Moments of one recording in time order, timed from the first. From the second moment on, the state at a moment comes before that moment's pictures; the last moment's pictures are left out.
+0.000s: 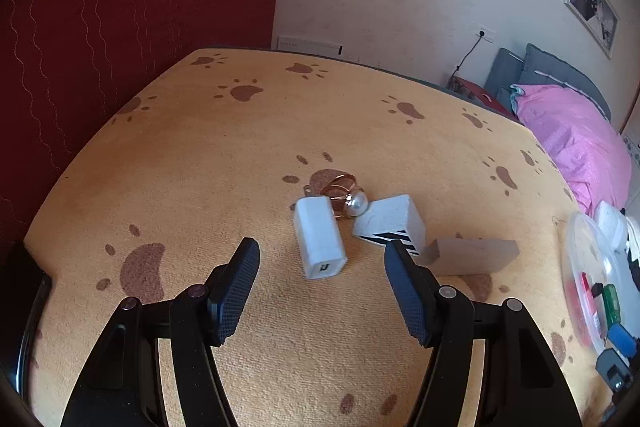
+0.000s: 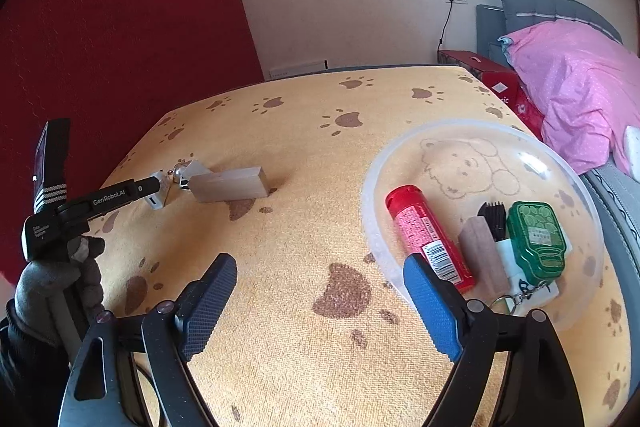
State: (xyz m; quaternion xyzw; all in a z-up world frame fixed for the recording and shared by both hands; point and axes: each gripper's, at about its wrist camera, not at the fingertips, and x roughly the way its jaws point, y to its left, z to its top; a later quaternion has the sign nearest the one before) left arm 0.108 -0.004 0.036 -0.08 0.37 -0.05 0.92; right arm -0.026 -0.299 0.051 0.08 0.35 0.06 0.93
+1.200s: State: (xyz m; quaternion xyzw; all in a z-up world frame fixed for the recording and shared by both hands) left arm 0.117 0.017 0.027 -0.12 0.34 -0.05 0.93; right arm 0.074 -0.220 0.032 0.08 0.43 0.10 0.89
